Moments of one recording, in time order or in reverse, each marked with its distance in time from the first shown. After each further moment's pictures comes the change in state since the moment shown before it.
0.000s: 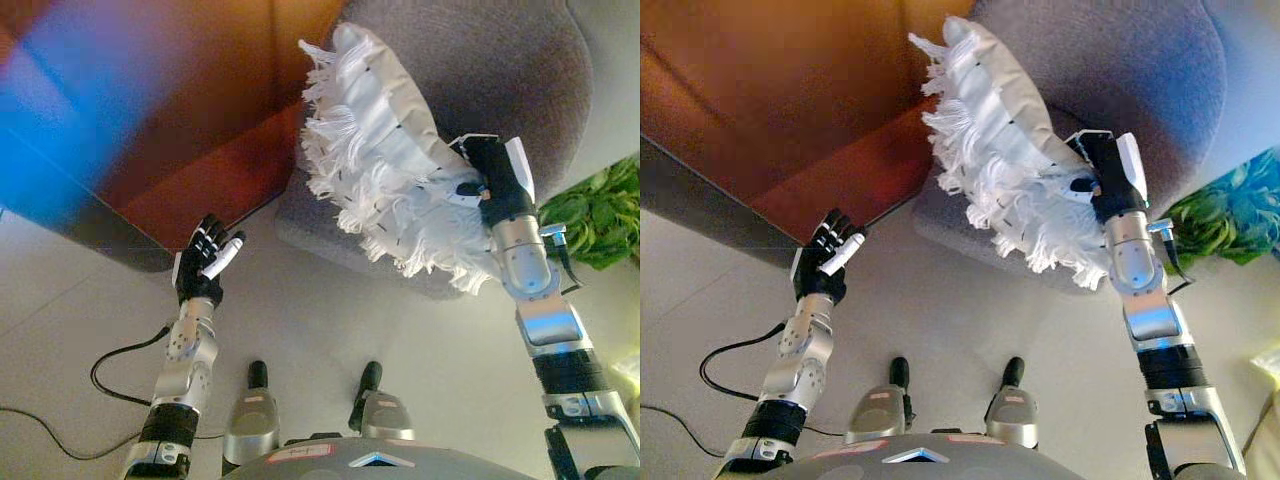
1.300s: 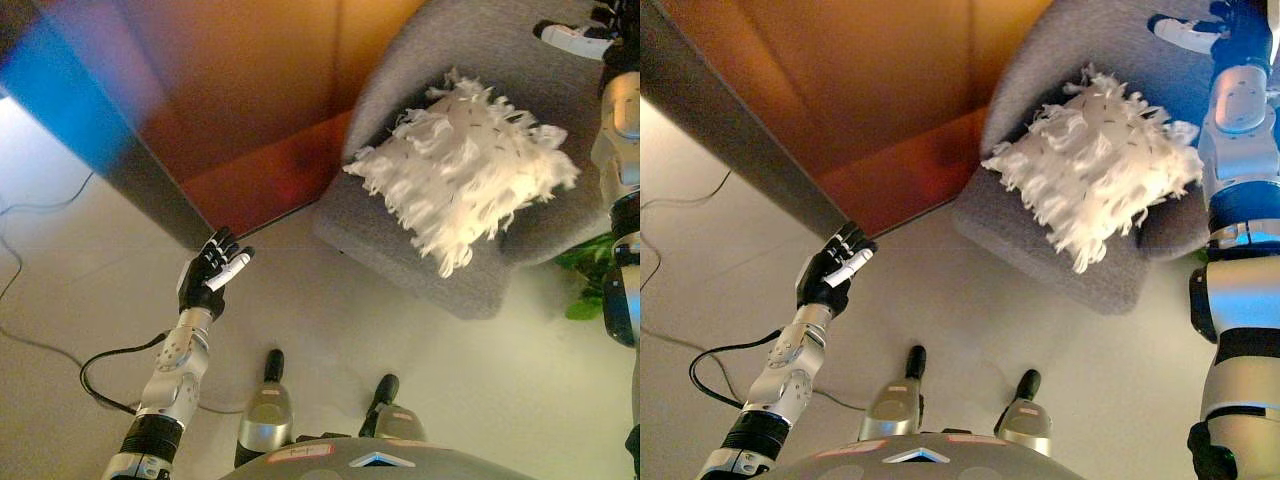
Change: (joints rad) left arm 0.032 0.103 -0.085 -0.030 -0.054 0.045 -0.058; right arm -0.774 -0.227 0.221 0.727 0.471 0.009 -0.077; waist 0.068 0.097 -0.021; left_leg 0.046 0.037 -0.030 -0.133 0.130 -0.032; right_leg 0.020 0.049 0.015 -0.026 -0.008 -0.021
